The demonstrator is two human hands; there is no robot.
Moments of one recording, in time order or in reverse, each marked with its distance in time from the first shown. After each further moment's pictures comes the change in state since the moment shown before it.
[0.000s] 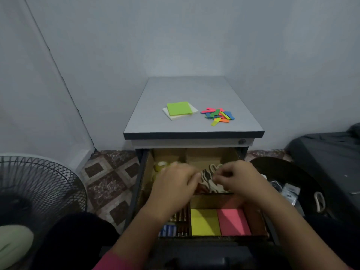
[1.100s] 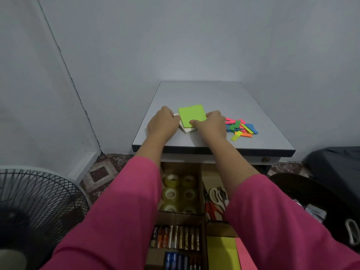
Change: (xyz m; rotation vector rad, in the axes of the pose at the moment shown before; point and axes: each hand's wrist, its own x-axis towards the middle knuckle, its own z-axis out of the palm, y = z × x) left_hand 0.190 -0.112 -0.042 -0.077 0.266 -0.431; right_hand 0.203 -0.081 0.005 0.376 0.439 0.201
